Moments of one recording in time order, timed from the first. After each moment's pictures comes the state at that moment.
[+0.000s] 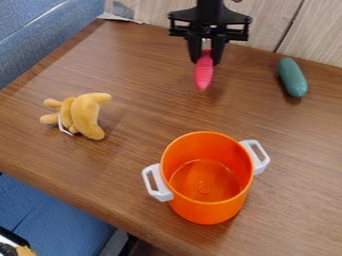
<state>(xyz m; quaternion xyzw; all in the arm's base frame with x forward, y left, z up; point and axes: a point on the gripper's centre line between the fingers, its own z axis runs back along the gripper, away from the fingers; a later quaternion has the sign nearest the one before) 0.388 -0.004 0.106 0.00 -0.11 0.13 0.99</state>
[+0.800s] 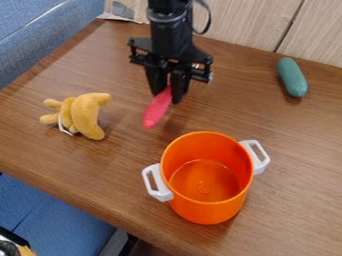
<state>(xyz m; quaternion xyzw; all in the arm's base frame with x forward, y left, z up) 0.299 0.003 0.100 0.00 -0.07 0.02 1.00</state>
